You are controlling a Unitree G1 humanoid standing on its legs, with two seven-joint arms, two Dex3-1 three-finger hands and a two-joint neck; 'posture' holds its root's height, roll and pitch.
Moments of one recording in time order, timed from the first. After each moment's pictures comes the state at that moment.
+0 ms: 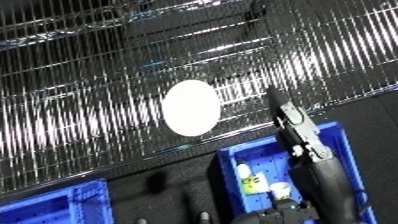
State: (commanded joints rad) left arm -0.22 0.41 -0.28 1.07 -0.52 -0.25 -0.03; right arm -0.51 -0.61 0.27 0.04 0.67 -0.28 -0.08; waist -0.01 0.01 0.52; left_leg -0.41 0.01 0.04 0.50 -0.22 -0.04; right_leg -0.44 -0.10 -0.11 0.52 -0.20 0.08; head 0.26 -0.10
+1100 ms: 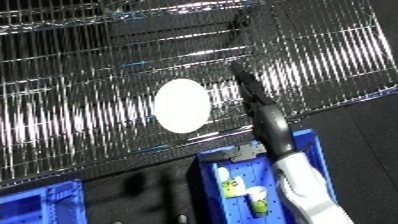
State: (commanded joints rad) left arm -0.20 0.40 -0.36 0.95 -0.52 -0.19 0.01; right arm -0.84 -0.63 0.40 0.45 0.68 -0.15 -0.08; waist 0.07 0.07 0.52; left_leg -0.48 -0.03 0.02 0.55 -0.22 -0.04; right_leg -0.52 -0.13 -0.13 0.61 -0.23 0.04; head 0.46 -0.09
